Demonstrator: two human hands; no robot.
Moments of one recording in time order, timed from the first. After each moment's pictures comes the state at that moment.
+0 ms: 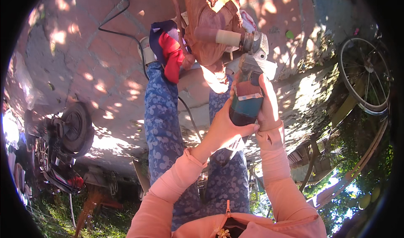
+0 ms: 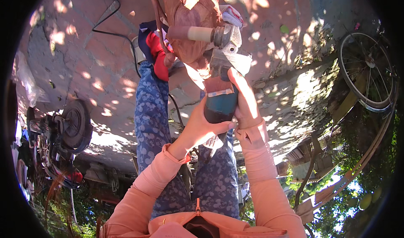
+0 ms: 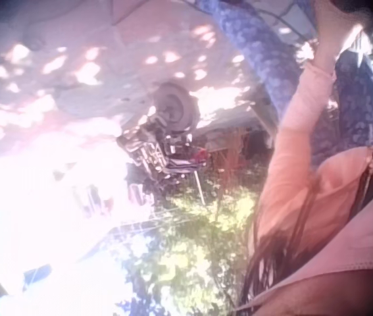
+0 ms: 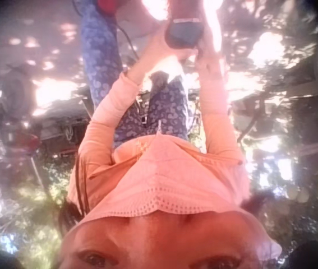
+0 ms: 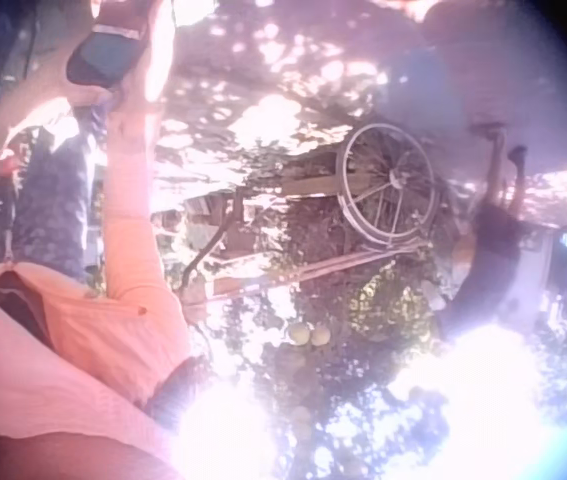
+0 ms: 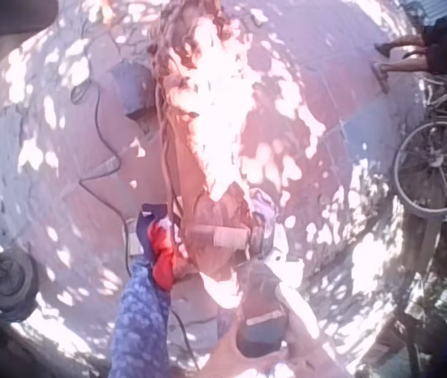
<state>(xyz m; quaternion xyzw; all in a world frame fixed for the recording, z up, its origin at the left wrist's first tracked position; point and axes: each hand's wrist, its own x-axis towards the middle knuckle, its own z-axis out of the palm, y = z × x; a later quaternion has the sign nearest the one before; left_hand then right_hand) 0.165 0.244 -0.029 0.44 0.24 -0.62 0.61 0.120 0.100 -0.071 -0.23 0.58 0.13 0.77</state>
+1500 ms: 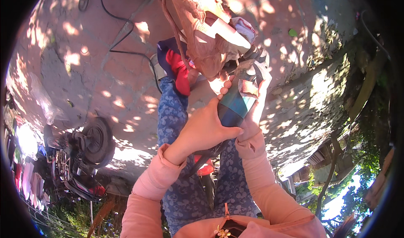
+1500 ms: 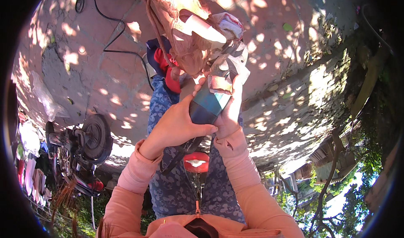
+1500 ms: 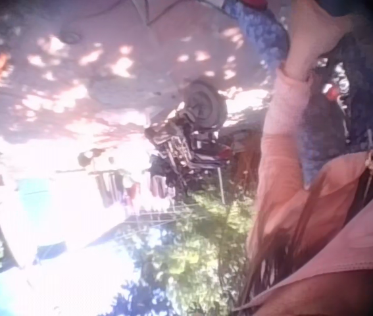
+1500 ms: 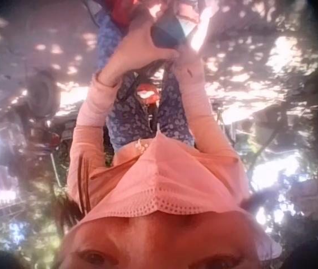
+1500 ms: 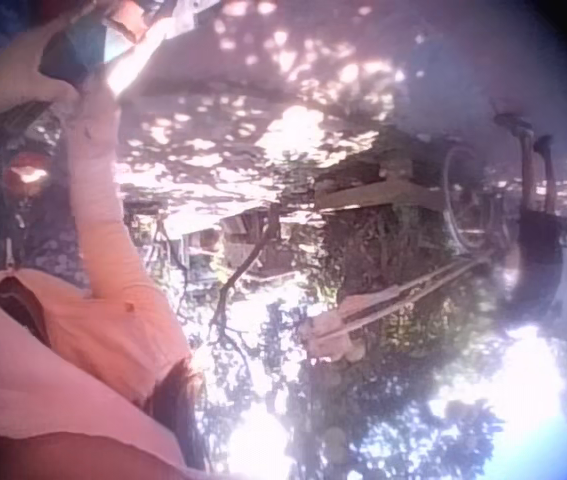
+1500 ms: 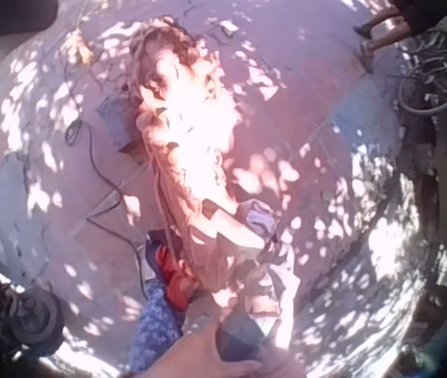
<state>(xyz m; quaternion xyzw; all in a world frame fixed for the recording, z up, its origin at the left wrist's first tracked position) 0.270 0.257 -0.013 0.63 -0.04 -0.72 0.30 0.157 0.157 -0.062 0.08 0.52 -0.10 0.84</state>
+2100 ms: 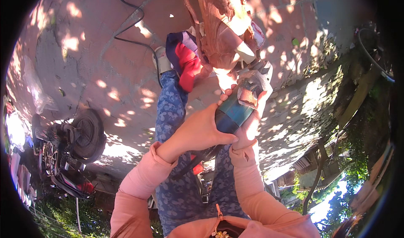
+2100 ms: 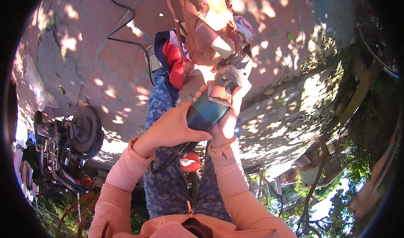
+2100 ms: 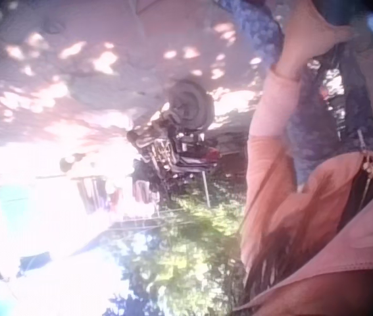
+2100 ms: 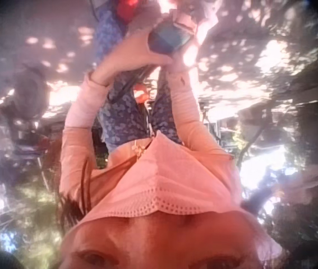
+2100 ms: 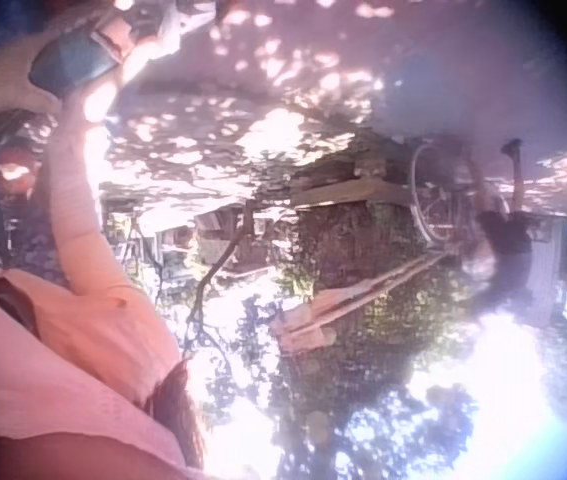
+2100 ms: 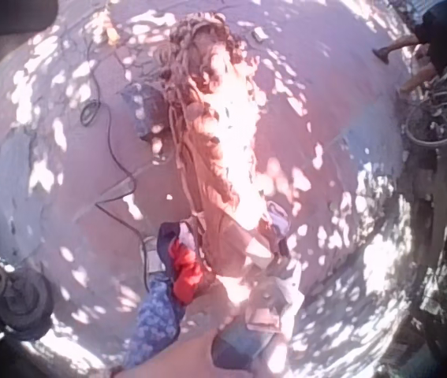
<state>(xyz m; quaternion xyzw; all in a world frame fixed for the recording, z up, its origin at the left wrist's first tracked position) 0.277 0.313 -0.012 0.58 -0.05 -0.73 0.35 0.170 0.202 -0.034 0.02 0.55 -0.12 0.83</state>
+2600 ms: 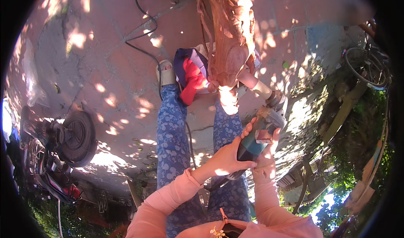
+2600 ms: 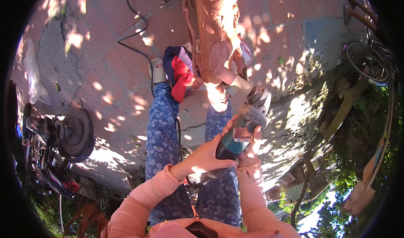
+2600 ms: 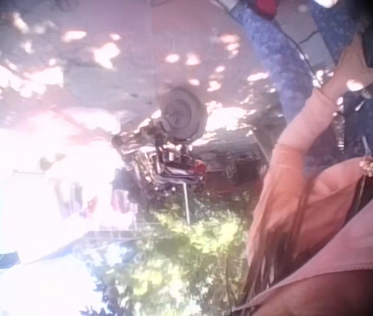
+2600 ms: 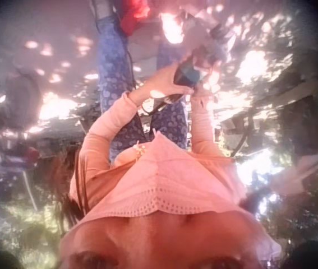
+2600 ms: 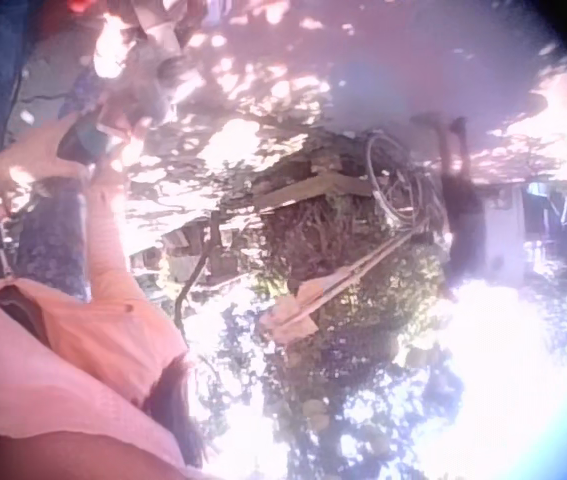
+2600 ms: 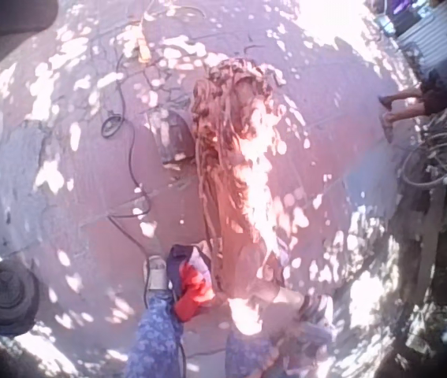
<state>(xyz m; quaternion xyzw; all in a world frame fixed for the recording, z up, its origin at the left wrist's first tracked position) 0.200 0.316 0.015 0.47 -0.01 -0.73 0.49 0.126 0.167 0.014 -0.14 0.53 0.01 0.84</state>
